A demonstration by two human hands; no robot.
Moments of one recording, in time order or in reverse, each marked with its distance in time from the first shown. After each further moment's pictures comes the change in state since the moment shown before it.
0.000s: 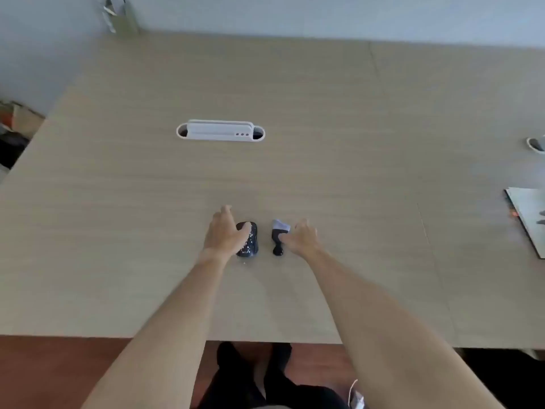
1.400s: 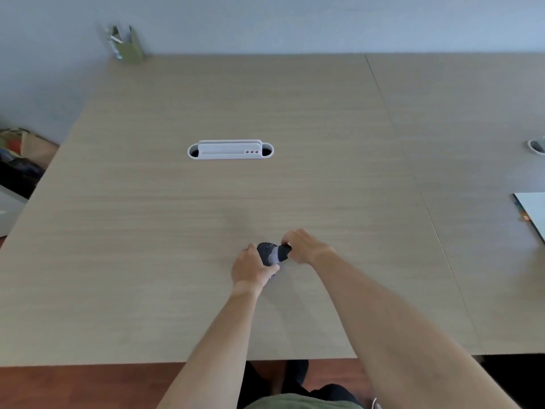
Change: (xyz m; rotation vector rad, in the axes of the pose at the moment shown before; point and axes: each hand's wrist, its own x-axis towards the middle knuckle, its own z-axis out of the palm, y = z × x) left_hand -0.002 -0.017 0.024 0.173 -0.065 -0.070; right_hand -0.007 -0.057 -0.002 -0.532 -0.161 -0.359
